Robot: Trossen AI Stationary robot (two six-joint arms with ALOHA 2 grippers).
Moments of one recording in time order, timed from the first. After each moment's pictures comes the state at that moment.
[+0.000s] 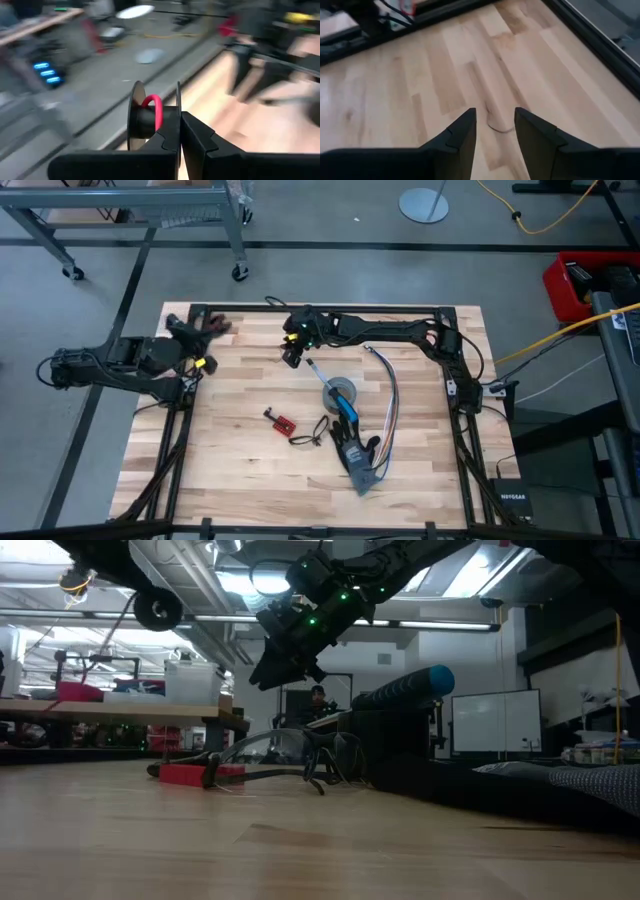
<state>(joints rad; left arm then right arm) -0.05 0.51 0.80 -0.84 -0.85 -0.20 -0.27 2.13 1.72 -0.24 -0.09 0.15</state>
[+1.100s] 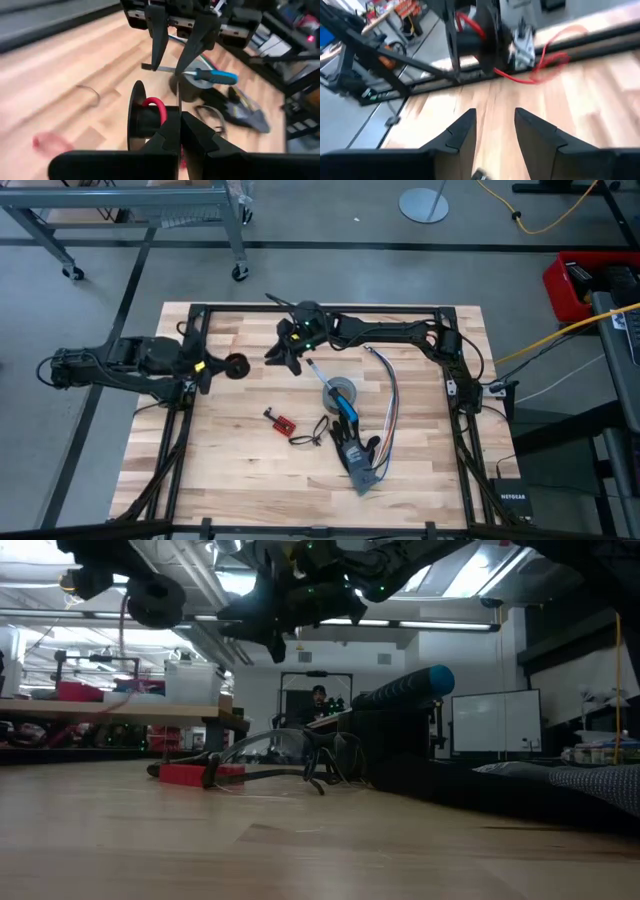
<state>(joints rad) -0.05 0.51 0.80 -0.81 -0.30 -0.66 -0.27 2.13 1.72 0.01 -0.60 0.20</state>
